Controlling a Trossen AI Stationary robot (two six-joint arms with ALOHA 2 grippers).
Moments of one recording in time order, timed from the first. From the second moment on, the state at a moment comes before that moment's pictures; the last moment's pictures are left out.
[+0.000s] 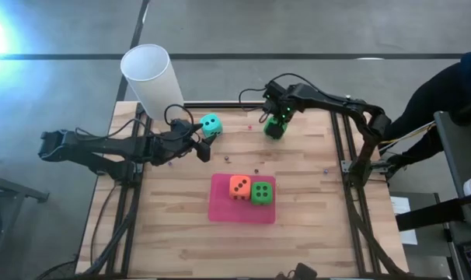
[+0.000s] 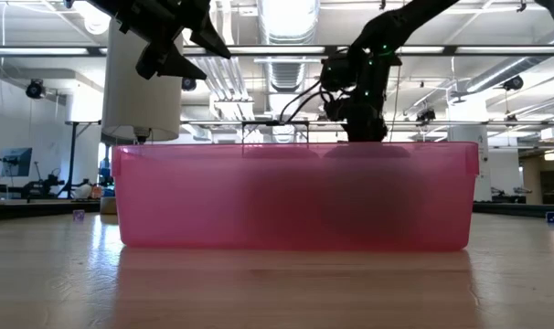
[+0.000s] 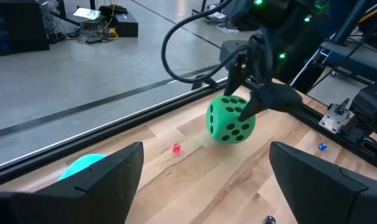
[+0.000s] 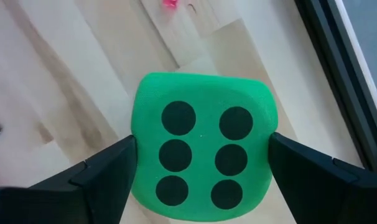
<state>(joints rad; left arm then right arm) 0.01 1.11 0.78 -0.08 -0.66 -0.47 -0.59 1.79 1.43 -0.96 0.00 -0.08</state>
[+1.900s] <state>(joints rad) 0.00 1.11 0.78 -0.08 -0.66 -0.47 0.08 1.49 1.44 -1.06 -0.01 0.39</state>
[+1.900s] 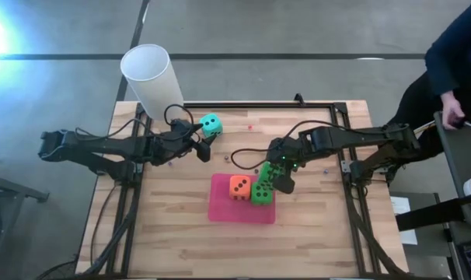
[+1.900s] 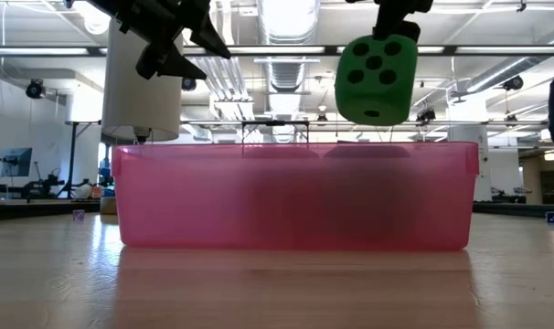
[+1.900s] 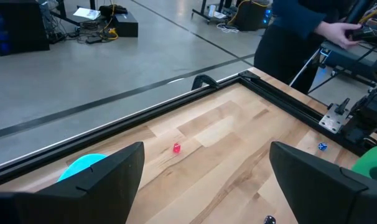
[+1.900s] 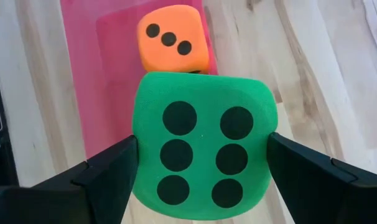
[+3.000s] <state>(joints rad) -0.20 1.11 0.78 -0.04 -0.21 -0.11 0.08 1.49 1.44 -1.06 -0.01 0.39</state>
